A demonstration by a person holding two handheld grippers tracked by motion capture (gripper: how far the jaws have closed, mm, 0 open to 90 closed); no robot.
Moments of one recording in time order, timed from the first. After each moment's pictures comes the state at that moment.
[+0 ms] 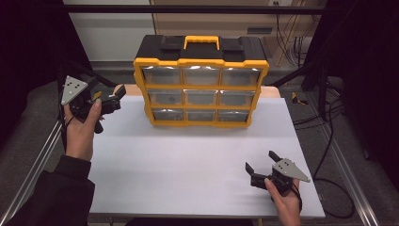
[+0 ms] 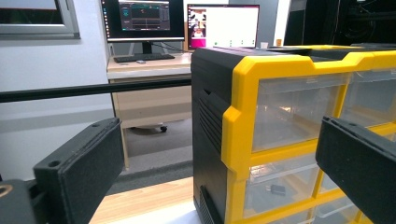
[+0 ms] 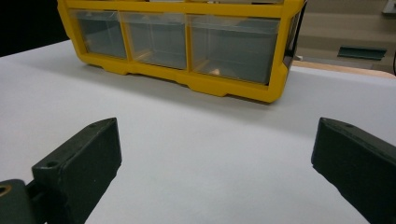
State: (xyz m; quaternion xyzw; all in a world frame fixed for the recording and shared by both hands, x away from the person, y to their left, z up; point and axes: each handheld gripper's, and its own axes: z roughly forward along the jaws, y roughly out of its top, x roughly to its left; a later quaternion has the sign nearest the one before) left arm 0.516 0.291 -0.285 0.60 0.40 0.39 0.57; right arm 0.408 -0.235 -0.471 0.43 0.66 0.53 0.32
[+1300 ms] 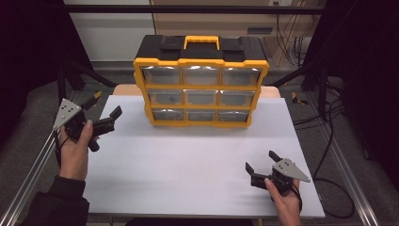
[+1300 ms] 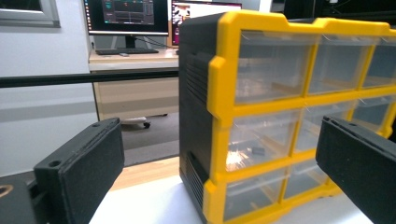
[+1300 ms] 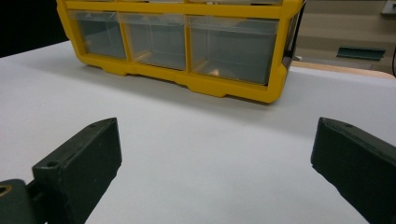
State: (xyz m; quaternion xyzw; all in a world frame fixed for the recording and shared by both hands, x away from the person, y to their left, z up) left arm 0.483 0.311 -0.330 0.61 0.38 0.36 0.59; right arm 0.408 -0.235 -0.471 0.43 0.66 0.53 0.32
